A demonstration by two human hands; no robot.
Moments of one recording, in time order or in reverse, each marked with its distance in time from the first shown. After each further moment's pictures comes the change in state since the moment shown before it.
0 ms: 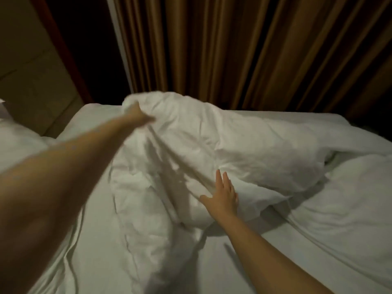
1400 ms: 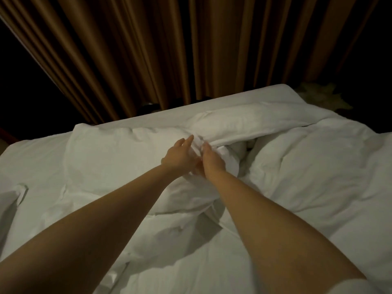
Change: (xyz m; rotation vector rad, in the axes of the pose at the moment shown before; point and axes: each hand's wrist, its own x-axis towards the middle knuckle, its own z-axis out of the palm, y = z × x) left_hand -0.108 0.213 0.438 0.604 -0.312 0.338; right_hand 0.153 0.255 -0.220 0.230 0.074 0.133
